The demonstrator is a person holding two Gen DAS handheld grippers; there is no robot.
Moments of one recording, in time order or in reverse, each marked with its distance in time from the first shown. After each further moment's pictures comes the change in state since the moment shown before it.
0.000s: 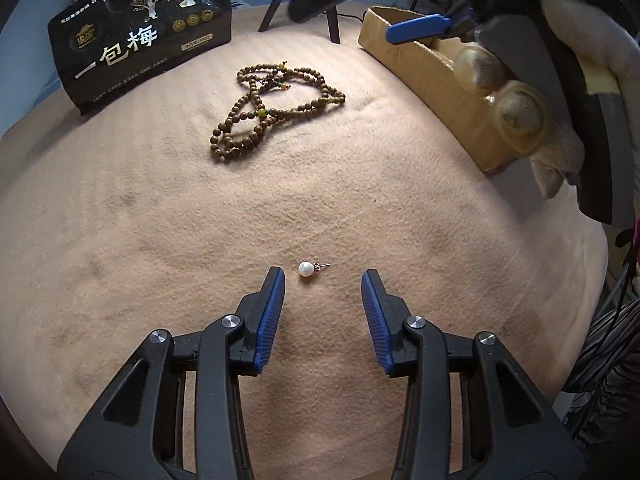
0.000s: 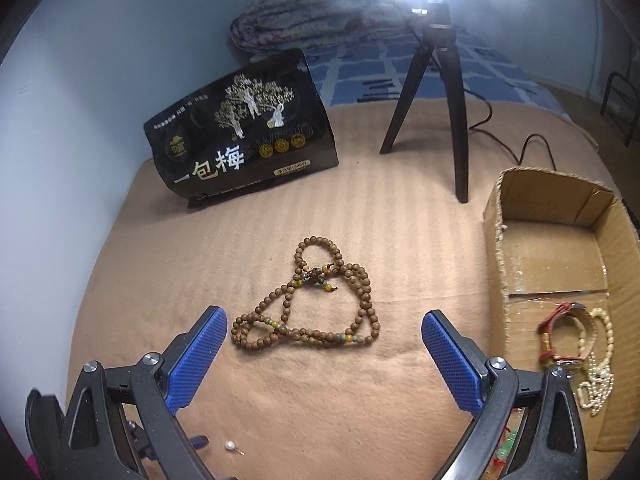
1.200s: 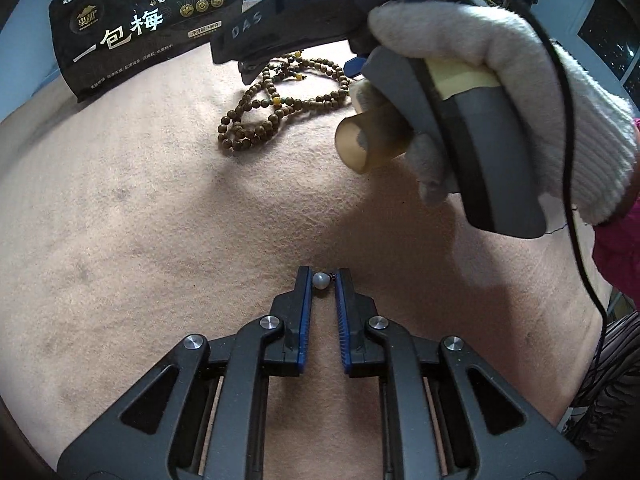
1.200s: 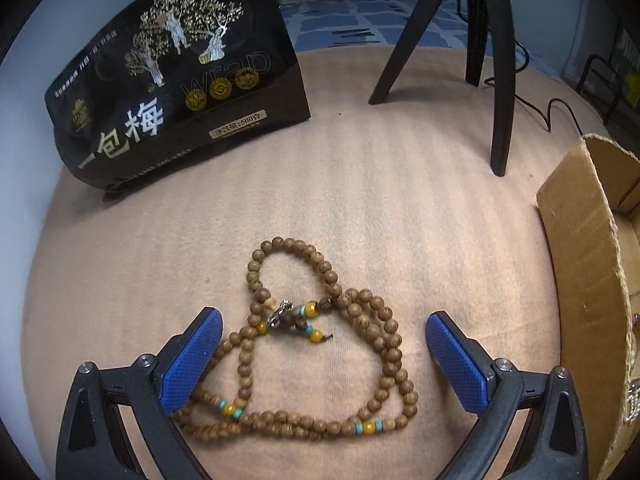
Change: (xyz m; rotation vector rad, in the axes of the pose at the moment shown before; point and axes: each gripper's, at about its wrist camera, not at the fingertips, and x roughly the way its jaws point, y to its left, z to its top) left arm 0.019 0.018 -0.003 -0.029 -0.011 -0.007; right arm 0.109 0.008 0.015 0.041 0.089 -0.182
